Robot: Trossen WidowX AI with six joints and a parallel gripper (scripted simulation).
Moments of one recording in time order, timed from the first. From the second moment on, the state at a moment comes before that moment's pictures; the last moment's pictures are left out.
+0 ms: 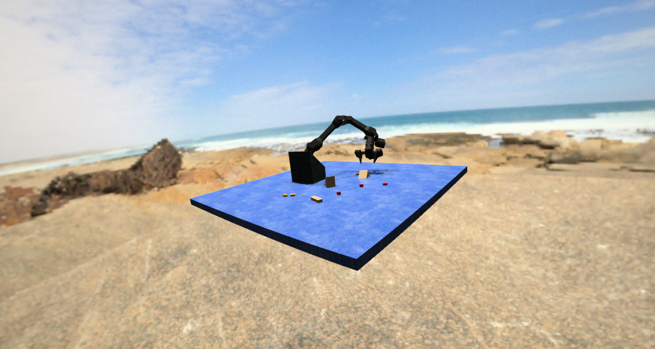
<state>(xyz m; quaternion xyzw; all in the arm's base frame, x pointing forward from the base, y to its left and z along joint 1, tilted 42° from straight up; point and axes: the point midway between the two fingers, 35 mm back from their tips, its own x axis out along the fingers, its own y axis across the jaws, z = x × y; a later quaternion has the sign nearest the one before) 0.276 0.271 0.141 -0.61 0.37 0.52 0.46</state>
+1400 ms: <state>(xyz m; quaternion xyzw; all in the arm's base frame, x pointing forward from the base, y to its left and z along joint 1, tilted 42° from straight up) 0.287 0.250 0.062 -0.61 0.40 0.52 0.45</state>
